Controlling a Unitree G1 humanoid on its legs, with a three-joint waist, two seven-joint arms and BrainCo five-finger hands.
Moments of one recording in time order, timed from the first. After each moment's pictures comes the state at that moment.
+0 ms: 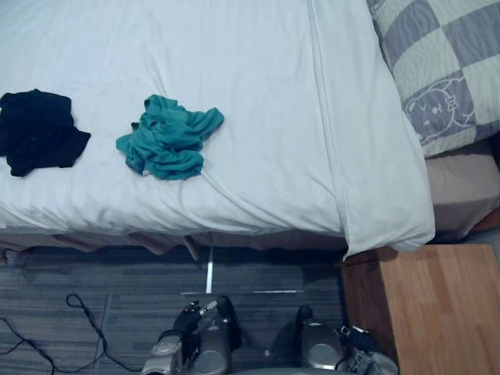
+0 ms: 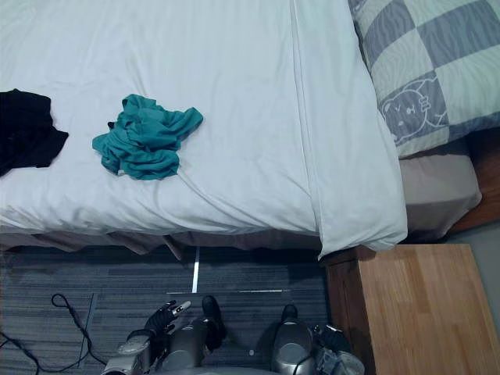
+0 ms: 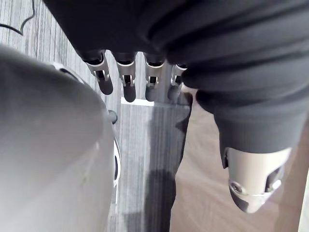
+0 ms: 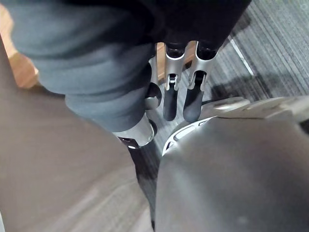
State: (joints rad) left arm 0.02 0.13 0.06 0.96 -0.14 -0.03 -0.04; right arm 0.12 -0.07 -0.27 0.93 0.21 -0.07 0.12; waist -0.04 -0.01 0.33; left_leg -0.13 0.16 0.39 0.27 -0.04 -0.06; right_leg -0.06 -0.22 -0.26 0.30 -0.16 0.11
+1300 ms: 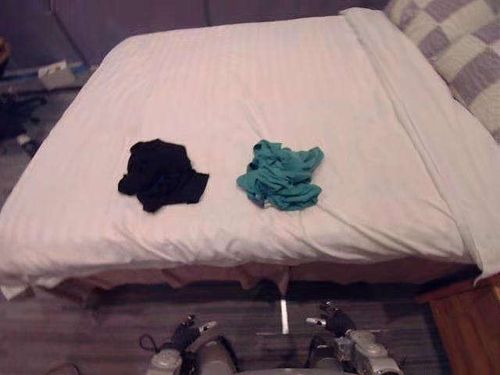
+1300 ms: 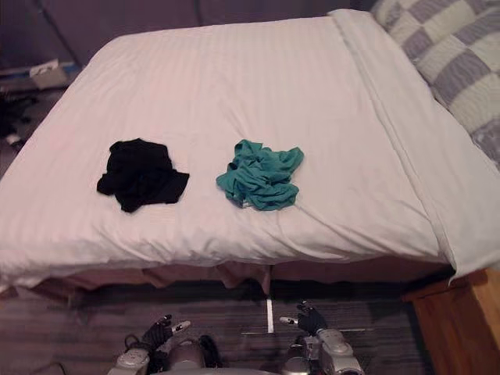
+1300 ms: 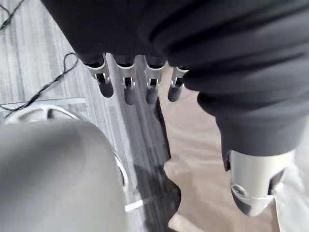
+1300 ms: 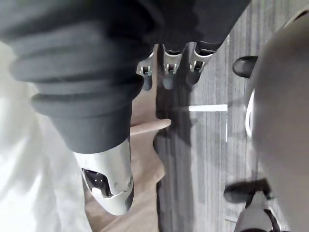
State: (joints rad) left arm 0.02 0.12 -0.04 1.03 0.07 -0.10 -0.02; right arm -0.04 -0.15 0.02 1.02 0.07 -0.08 0.17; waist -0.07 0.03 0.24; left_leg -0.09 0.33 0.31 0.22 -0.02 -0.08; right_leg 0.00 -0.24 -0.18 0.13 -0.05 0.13
